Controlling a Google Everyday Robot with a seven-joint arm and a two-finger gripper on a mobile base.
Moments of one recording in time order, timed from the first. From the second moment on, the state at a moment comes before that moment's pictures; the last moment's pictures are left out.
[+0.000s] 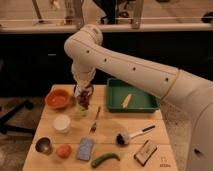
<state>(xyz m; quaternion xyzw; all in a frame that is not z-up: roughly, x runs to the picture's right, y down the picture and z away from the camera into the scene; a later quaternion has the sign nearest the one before) -0.100 -0.029 0.663 -0.13 -0.20 -0.53 0.81</state>
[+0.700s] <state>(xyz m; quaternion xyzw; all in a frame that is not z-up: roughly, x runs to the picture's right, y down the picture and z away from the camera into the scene) -0.008 -0.010 0.647 -0.15 -0.16 -0.47 0.85</state>
